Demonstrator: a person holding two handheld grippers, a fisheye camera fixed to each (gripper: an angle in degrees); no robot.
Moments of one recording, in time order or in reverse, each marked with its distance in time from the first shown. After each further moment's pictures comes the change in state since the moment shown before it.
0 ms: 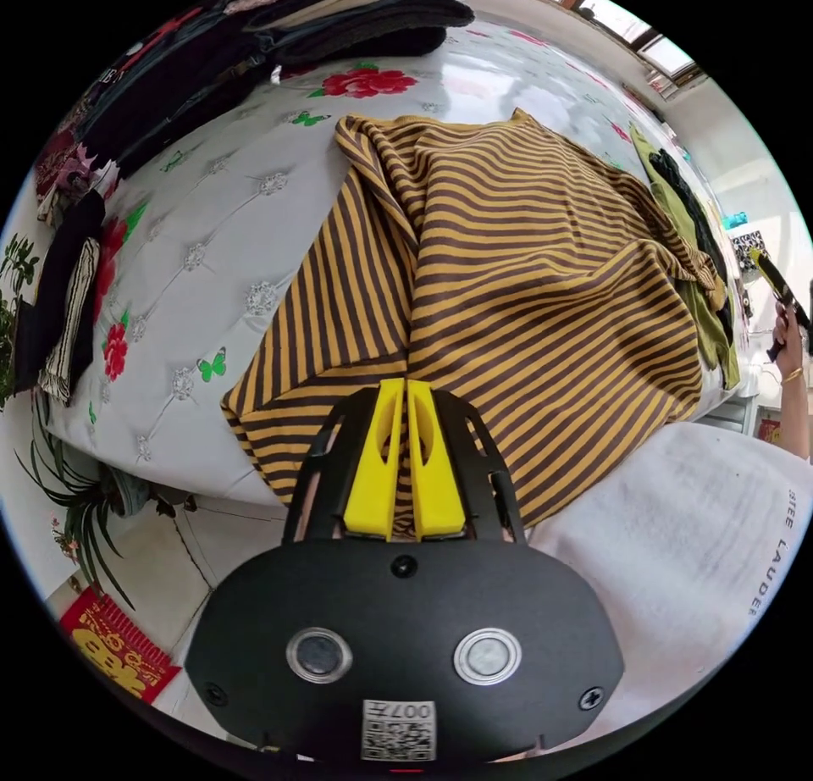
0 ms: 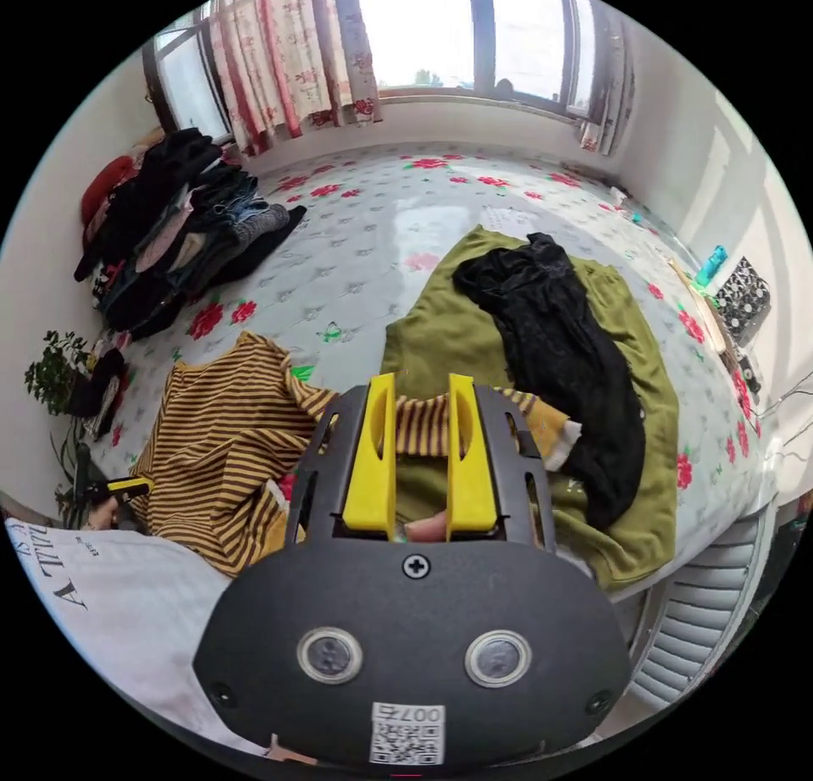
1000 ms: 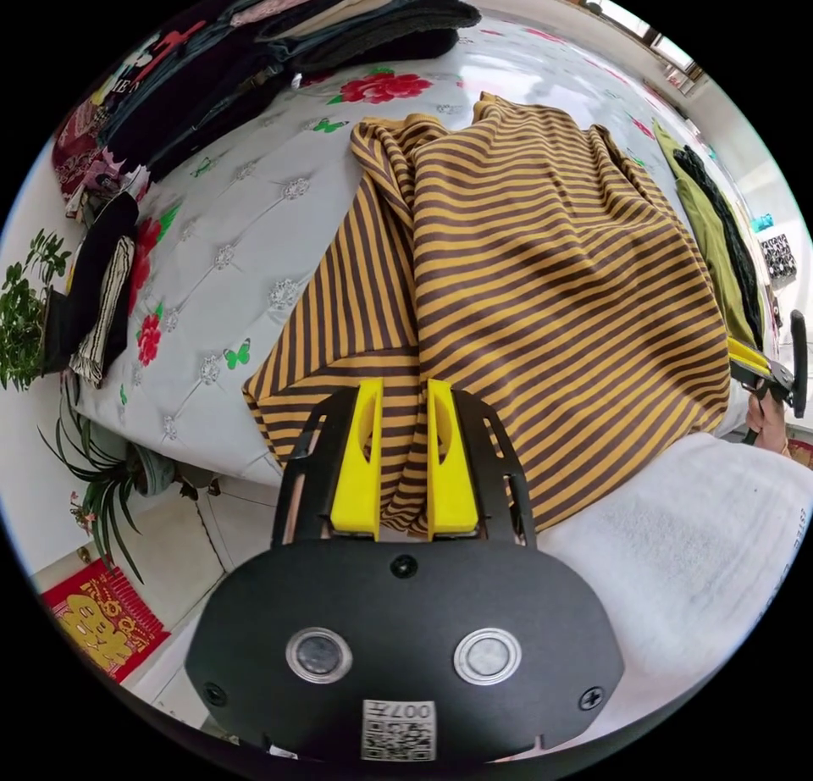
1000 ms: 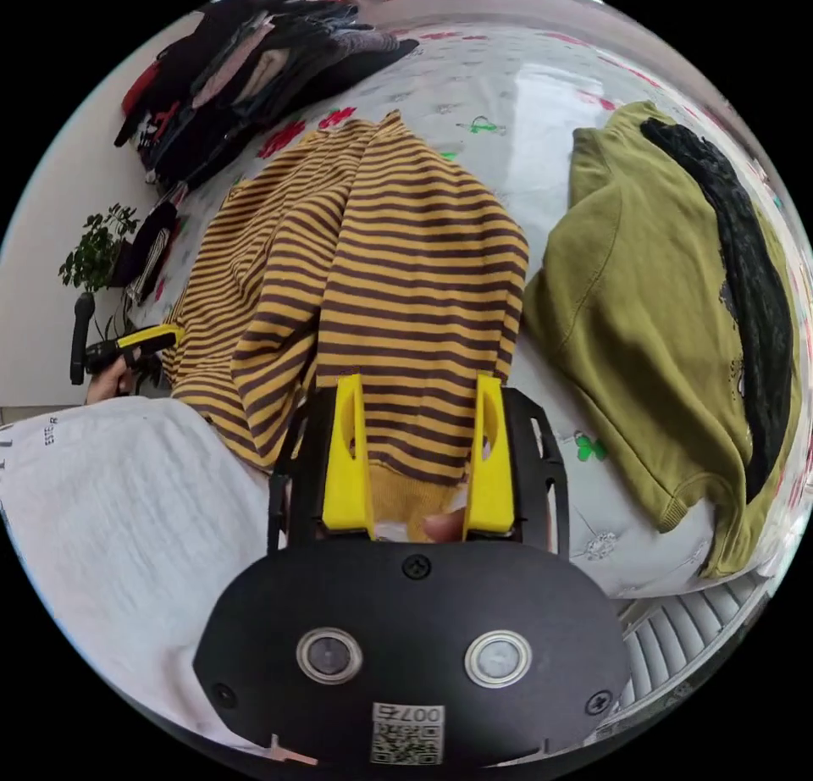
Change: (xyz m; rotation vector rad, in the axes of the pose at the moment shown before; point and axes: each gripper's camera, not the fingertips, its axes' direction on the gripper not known) left arm -0.022 -0.018 0.004 0.009 -0.130 -0.049; right arm -0.054 0.080 0.144 -0.403 -0.113 -0.170
